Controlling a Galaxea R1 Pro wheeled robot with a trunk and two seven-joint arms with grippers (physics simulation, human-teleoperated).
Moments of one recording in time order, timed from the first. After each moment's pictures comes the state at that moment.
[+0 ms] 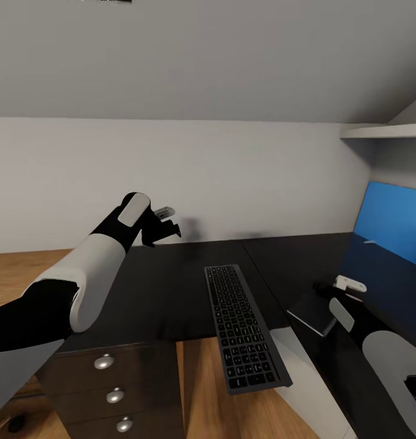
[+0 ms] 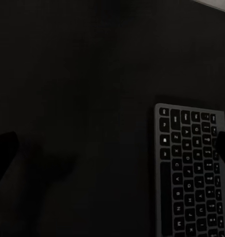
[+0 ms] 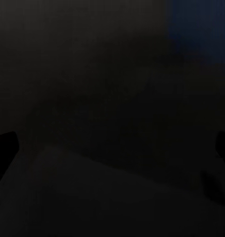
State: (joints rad) left arm -1.41 -0.10 -0.07 -0.47 0.91 0.99 0.68; right arm -0.91 -0.28 0.13 -0.38 -0.54 0.09 -0.20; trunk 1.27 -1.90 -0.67
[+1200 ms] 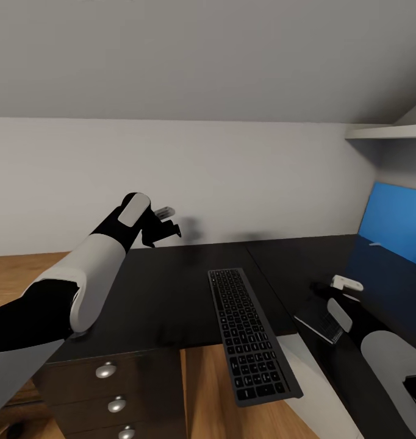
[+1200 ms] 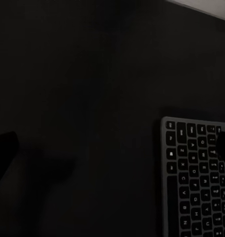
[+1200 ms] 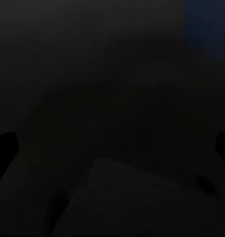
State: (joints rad) left arm -1.41 -0.10 -0.07 -0.47 0.91 0.99 0.68; right arm -0.91 -0.28 0.17 -0.38 -0.54 0.09 -0.20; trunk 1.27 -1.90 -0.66
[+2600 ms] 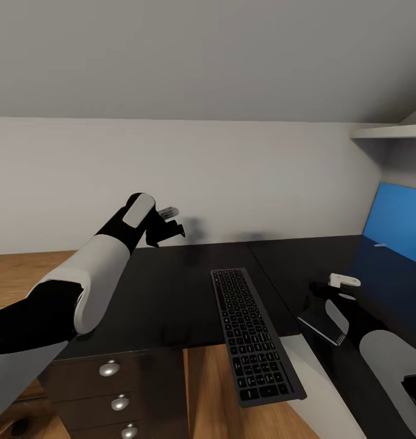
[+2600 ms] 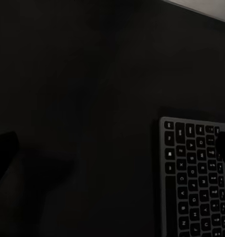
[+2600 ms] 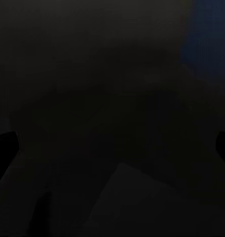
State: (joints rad) left arm -1.40 -0.12 -0.07 -0.48 0.90 0.98 0.69; right arm -0.92 -0.28 0.20 -0.38 -0.43 0.08 -0.21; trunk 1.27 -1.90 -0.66
